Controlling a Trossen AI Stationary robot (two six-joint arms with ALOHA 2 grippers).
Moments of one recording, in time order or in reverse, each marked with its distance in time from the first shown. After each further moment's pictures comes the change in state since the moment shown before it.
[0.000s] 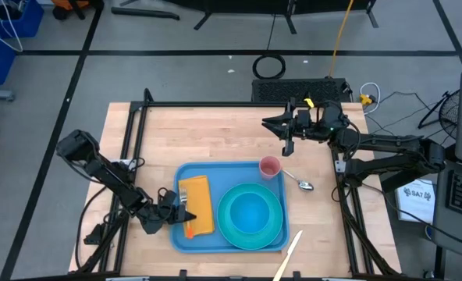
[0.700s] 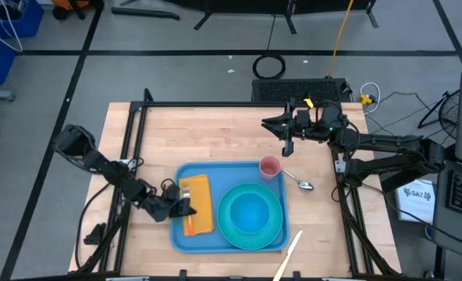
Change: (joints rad) left arm 0.155 -0.113 -0.004 -0.119 0.212 0.050; right arm 0.001 0.000 0.001 -0.015 -0.003 -0.001
